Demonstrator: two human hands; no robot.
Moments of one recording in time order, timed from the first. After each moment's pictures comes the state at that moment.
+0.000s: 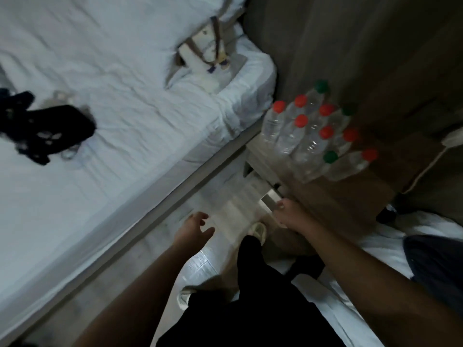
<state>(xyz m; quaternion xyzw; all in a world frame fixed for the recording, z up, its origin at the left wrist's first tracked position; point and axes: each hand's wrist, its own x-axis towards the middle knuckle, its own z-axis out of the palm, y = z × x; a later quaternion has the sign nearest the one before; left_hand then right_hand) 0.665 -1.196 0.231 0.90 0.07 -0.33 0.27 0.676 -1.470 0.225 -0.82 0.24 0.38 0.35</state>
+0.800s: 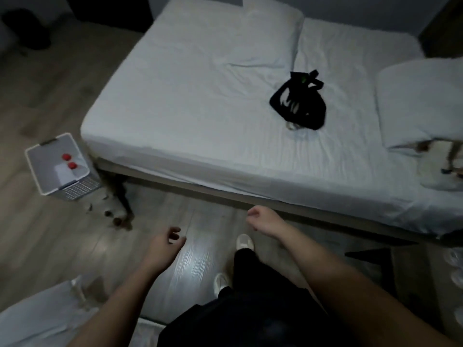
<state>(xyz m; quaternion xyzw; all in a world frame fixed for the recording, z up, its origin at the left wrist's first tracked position) 0.261 -0.823 0.273 0.71 0.53 -0.04 0.46 0.505 -0.953 0.255 -0.84 -0.24 0.44 0.21</state>
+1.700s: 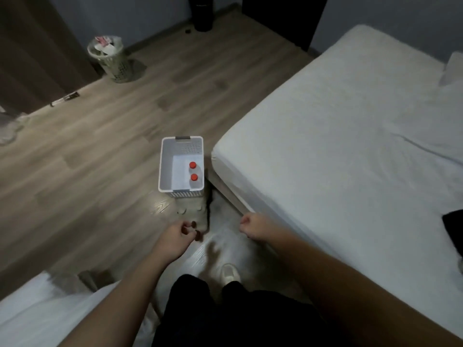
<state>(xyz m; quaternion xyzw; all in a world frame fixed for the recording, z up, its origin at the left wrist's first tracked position) 0.106 -0.457 0.248 0.56 0.69 0.04 0.45 0.340 -0.464 0.242 -0.71 -0.50 0.50 0.00</state>
